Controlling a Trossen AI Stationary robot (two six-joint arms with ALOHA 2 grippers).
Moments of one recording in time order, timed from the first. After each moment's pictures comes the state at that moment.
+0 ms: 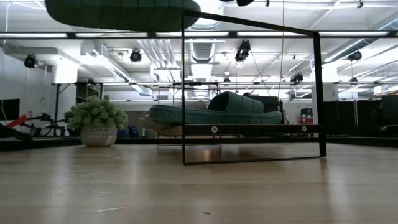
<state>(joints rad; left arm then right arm) -0.52 1.37 1.32 -0.98 -1.23 0.00 -0.06 1.42 1.40 -0.24 -0.35 1.29</state>
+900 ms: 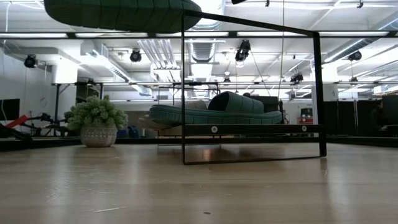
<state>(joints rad) -0.52 1.37 1.32 -0.96 -1.21 0.01 -0.07 1.52 1.62 -0.48 -0.23 1.03</state>
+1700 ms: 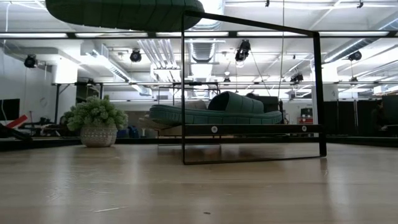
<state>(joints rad) -0.52 1.37 1.31 -0.92 -1.21 0.02 -0.05 1.73 1.96 -0.70 -0.27 0.88</state>
